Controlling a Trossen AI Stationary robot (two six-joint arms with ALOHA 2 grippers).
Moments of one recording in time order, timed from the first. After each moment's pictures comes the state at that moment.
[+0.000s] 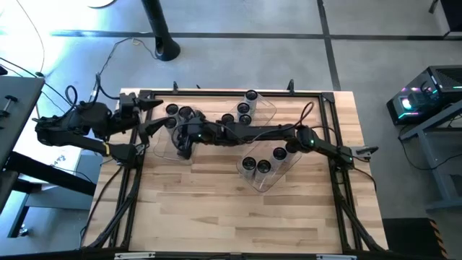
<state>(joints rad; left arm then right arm) -0.13 0.58 0.97 -0.52 -0.56 -0.28 -0.02 2.44 2.35 -0.34 0.25 0.08</state>
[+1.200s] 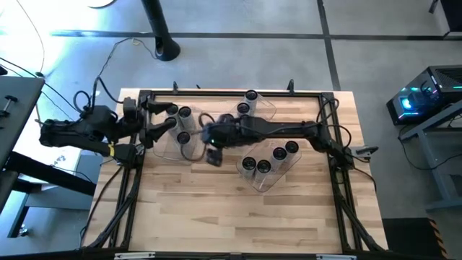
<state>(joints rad) -0.11 0.56 0.78 -0.05 -0.40 -0.21 0.05 2.22 2.35 -1.05 0.26 0.18</state>
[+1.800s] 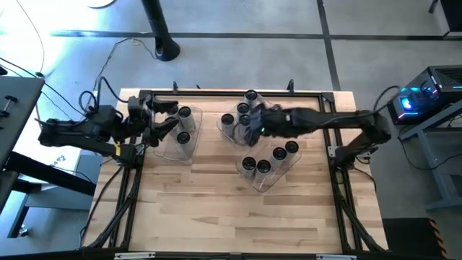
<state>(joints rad) -0.09 0.65 0.78 0.07 -0.39 -0.23 -0.02 1.59 1.52 -0.87 0.48 0.57</state>
